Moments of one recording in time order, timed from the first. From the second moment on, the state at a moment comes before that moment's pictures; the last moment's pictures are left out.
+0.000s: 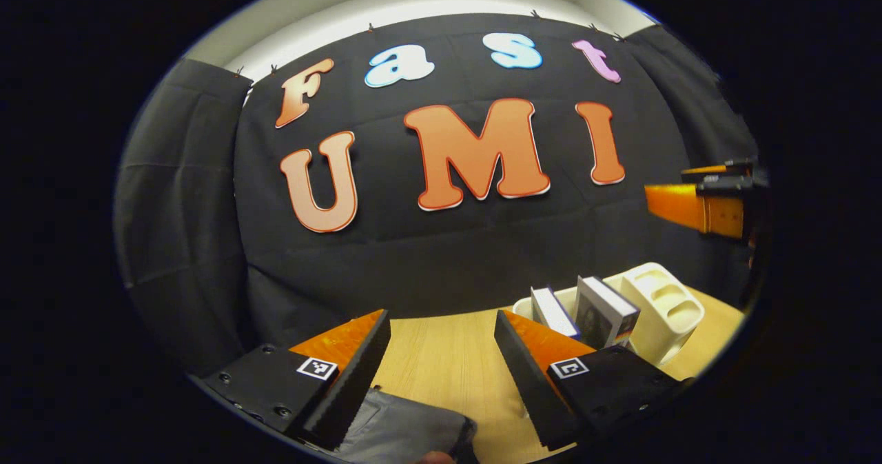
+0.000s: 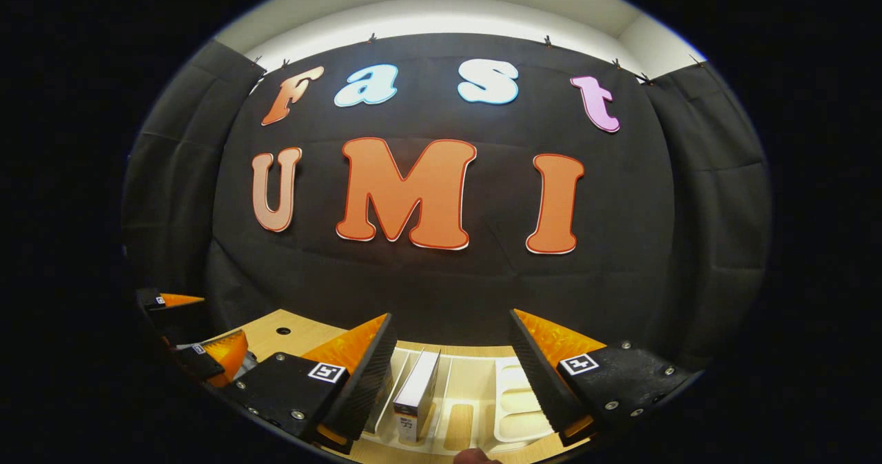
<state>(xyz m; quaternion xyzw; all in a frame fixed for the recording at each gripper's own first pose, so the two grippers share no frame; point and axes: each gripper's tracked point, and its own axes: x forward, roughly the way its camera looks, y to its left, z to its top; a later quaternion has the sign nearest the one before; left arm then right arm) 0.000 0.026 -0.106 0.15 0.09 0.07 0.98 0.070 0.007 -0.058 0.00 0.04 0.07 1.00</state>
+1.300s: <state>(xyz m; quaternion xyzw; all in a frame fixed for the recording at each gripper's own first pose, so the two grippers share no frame) -0.099 0.082 -0.333 0.37 0.34 0.12 0.86 0.123 0.001 -0.096 -0.01 0.04 0.09 0.99</state>
